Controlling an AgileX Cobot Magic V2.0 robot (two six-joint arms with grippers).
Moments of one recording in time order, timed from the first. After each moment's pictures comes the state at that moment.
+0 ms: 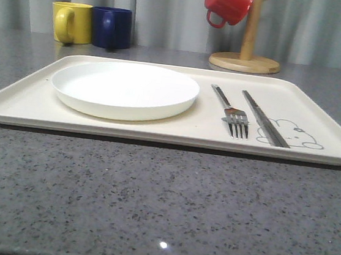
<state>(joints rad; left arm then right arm) -0.22 0.27 -0.44 -0.11 0.31 0.22 -0.21 1.65 -1.33 0.00 0.98 -0.01</state>
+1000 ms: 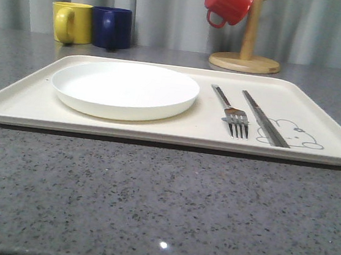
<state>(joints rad) -0.22 0.27 -0.44 -0.11 0.31 0.22 -0.24 1.74 -1.33 0.02 0.94 -0.02</state>
